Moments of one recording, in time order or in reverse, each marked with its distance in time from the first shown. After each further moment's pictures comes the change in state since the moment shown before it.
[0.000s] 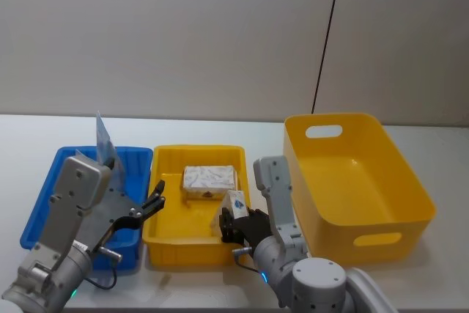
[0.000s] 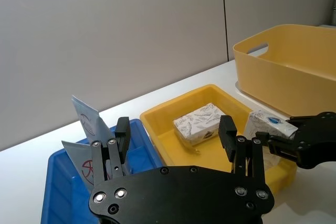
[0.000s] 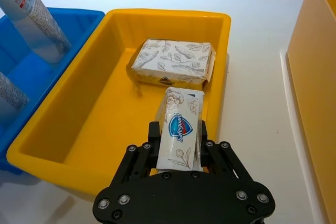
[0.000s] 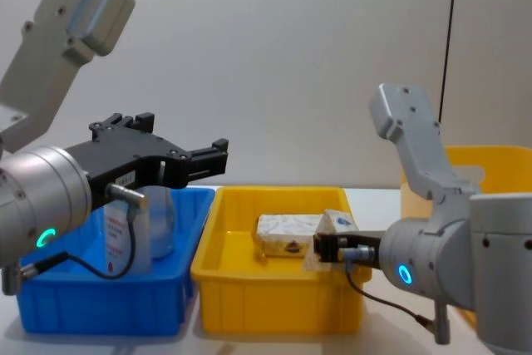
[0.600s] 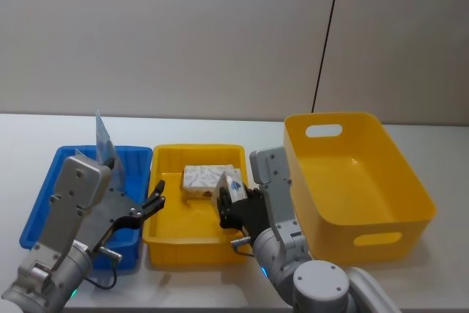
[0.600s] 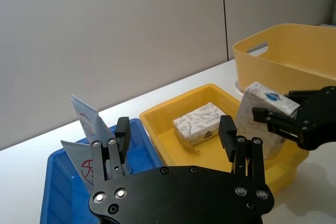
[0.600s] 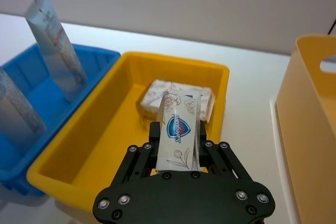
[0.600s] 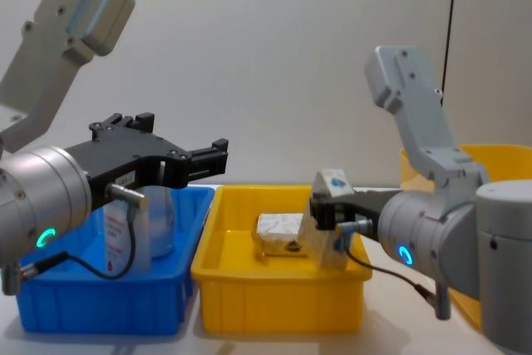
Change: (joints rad) left arm 0.000 0.000 0.000 0.000 0.000 0.000 0.000; right arm -0.022 0.027 -0.037 -0.058 -0.071 -0.118 0.003
